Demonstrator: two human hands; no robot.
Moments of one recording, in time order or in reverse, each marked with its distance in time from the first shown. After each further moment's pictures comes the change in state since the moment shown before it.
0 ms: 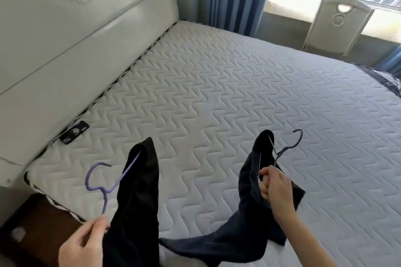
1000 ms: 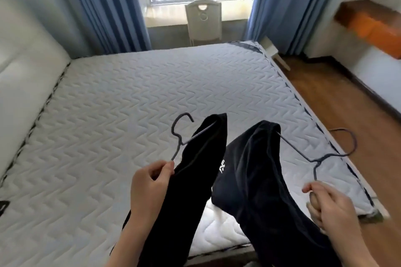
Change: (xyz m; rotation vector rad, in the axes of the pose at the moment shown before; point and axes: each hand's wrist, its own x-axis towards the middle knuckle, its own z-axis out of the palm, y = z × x) left_hand -0.220 0.131 0.081 0.026 -0.800 0.597; right_hand -0.309 -0.010 -0.266 -0.033 0.497 -0.126
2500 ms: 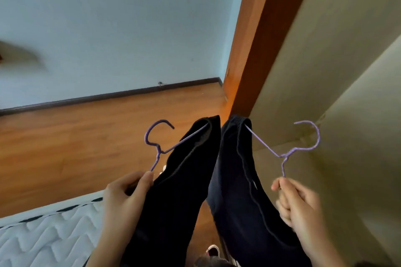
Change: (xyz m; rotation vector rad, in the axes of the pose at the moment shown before) left_hand -0.237 0.257 0.594 0.021 -1.575 0.599; right_hand -0.134 0.067 -0.372 0.428 1.530 0.215
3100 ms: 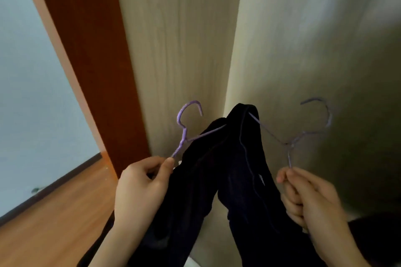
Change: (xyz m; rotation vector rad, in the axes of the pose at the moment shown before) left_hand 0.112 0.210 0.235 0.031 -0.601 0.593; right_hand 0.044 -0.115 -0.113 0.313 0.620 -0.168
